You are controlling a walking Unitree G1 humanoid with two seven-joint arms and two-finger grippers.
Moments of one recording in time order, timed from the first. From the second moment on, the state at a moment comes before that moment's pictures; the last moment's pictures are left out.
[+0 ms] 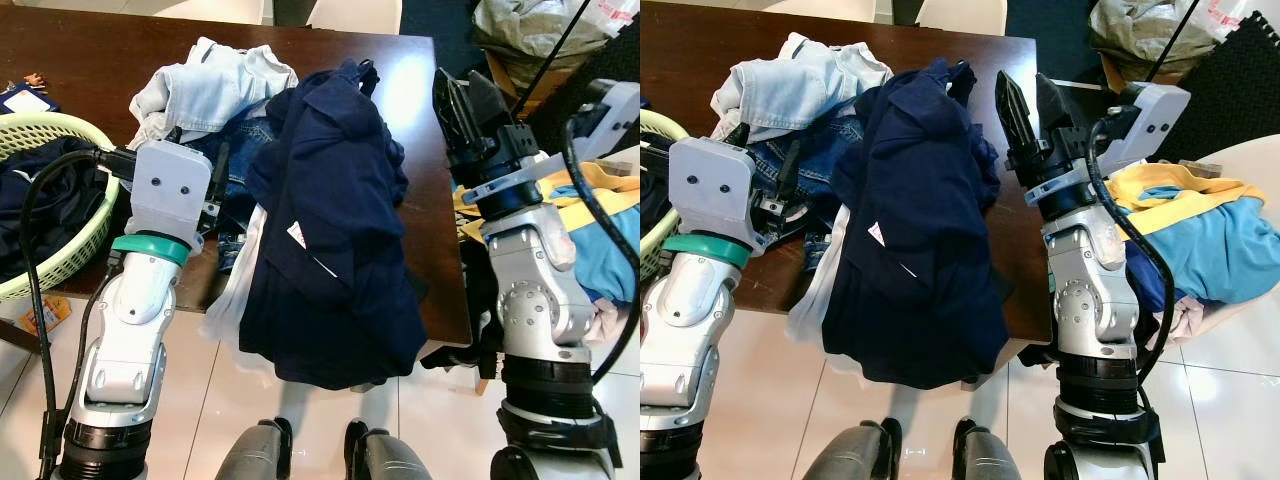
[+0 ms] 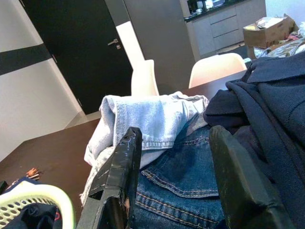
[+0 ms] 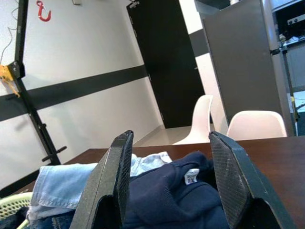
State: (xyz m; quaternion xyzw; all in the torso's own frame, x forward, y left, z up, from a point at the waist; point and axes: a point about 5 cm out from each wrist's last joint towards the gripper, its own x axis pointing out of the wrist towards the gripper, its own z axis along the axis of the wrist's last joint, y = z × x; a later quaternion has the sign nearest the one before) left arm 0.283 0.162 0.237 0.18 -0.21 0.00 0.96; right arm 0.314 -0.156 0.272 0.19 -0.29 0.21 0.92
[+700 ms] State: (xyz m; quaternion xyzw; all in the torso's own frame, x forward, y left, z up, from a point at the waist) left arm 0.284 0.162 0.236 0.18 -0.21 0.00 0.96; right arm 0.317 -0.158 0.271 0.19 -0.30 0.18 0.92
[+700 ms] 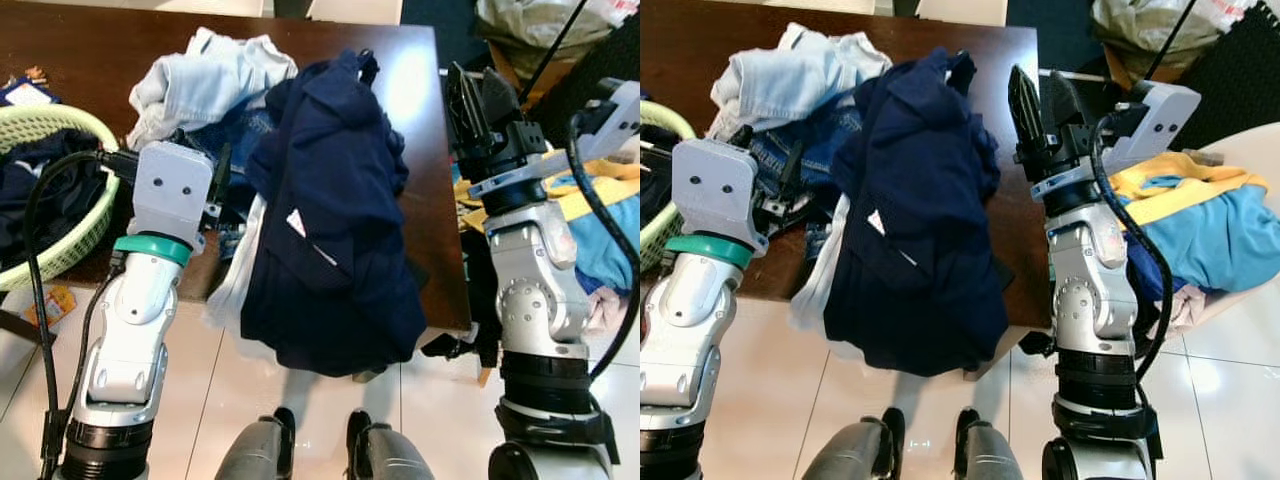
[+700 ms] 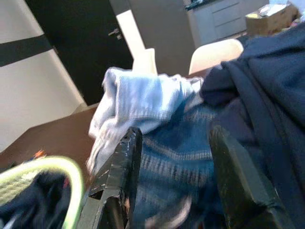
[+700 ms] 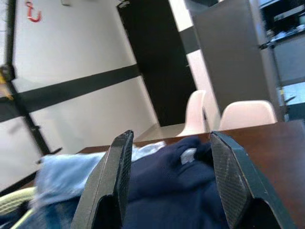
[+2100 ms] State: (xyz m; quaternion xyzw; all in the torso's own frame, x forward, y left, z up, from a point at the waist) left arm 0.288 0.155 0.231 0.17 -0.18 -0.02 0.97; right arm 0.314 -0.148 0.266 0.18 -0.27 0.23 0.92
